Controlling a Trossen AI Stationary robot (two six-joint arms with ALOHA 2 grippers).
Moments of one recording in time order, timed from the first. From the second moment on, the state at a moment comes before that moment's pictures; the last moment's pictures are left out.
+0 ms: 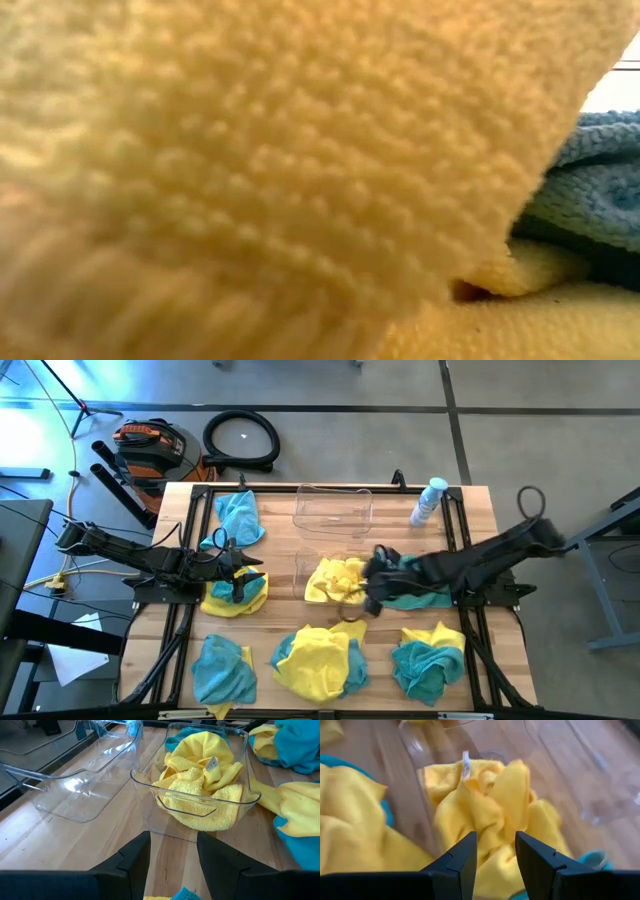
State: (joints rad) left arm -0.22 0.61 0.25 -0.08 -0.43 -0.21; right arm 0.30 1.38 1.03 -0.61 0.42 0.57
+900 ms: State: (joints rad) left arm -0.22 0.90 0.60 -0.82 -0.32 -0.60; right arm 0.40 0.97 0.52 -0.37 0.75 0.79
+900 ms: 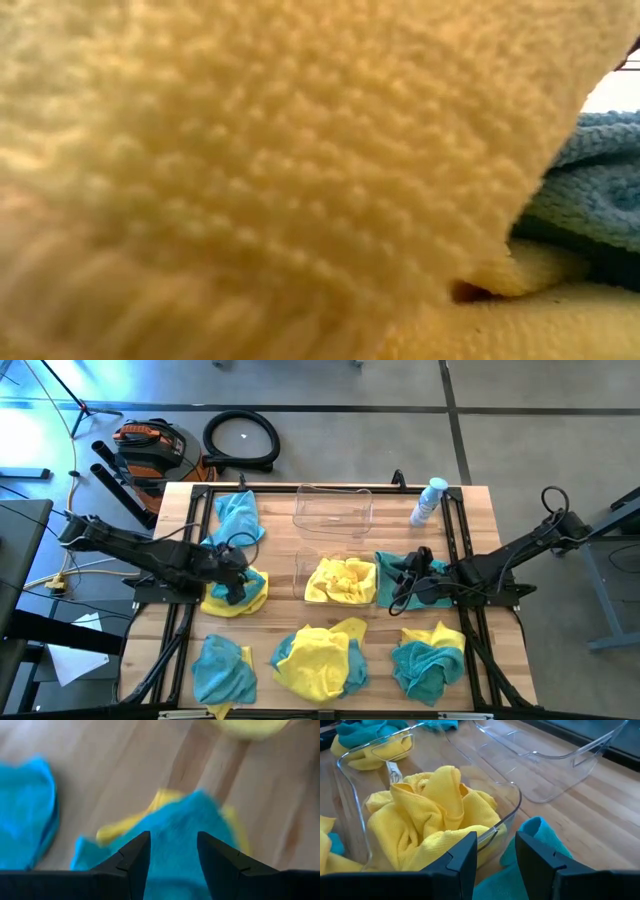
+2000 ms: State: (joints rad) left arm -0.22 1.14 1.01 -1.27 -0.41 -0.65; right arm 0.40 0.98 0.52 -0.37 0.76 0.79
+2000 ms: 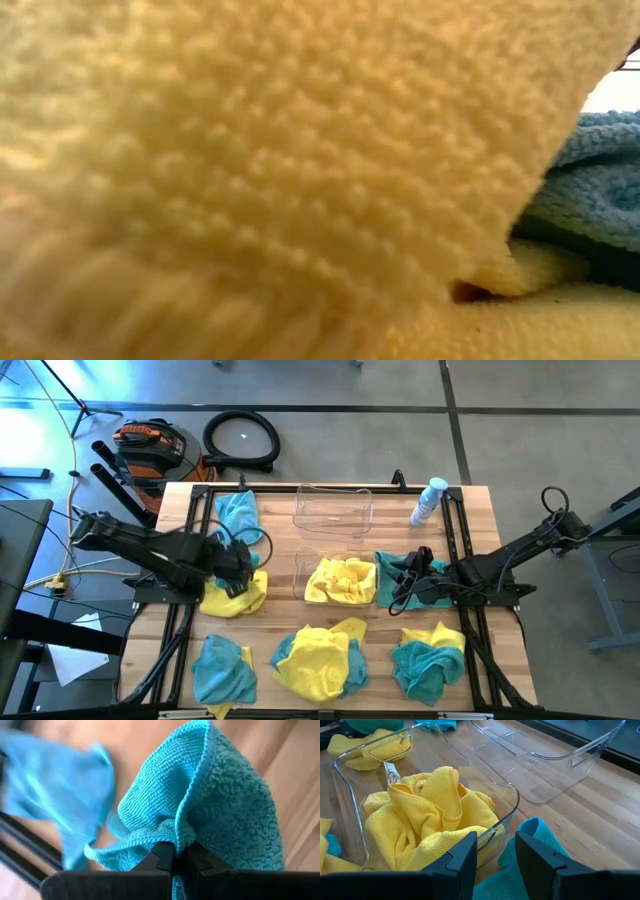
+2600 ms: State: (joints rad) left arm 0.08 1.42 1.62 -1.01 -0.65 -0.08; right arm 0.40 0.98 0.52 -0.38 0.76 0.79
